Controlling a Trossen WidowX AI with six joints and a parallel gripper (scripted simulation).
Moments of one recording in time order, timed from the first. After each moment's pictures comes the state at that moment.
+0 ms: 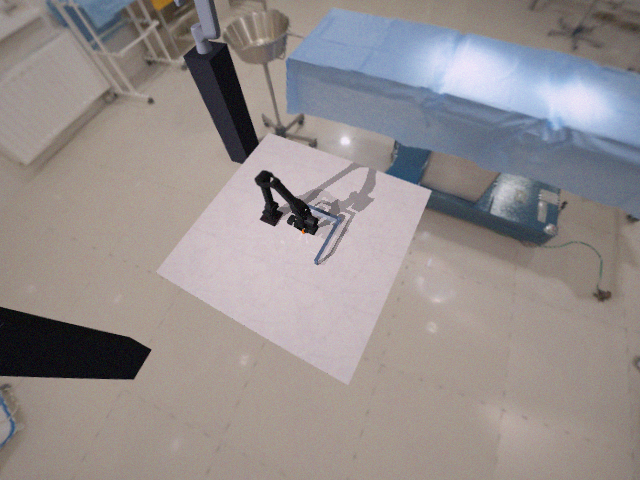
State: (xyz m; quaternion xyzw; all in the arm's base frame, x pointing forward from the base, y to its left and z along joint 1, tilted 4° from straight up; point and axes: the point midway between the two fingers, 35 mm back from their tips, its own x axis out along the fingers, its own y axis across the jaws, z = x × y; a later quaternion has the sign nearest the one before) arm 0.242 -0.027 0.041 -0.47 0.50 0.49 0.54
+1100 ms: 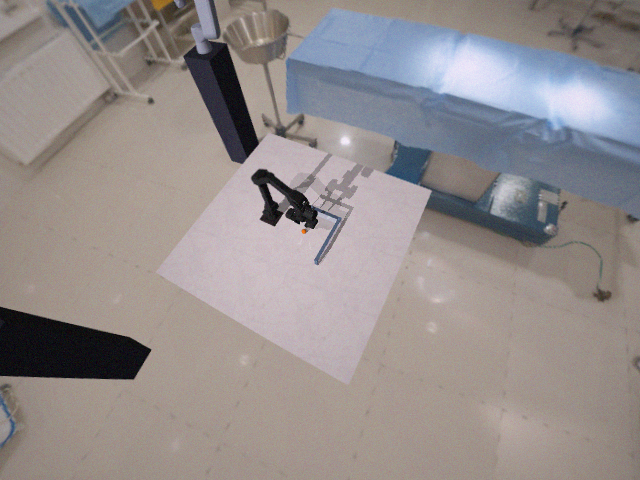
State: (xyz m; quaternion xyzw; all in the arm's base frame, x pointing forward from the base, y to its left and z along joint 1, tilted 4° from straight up) arm 0.242 -0.032 0.114 -0.47 0.50 0.48 0.55
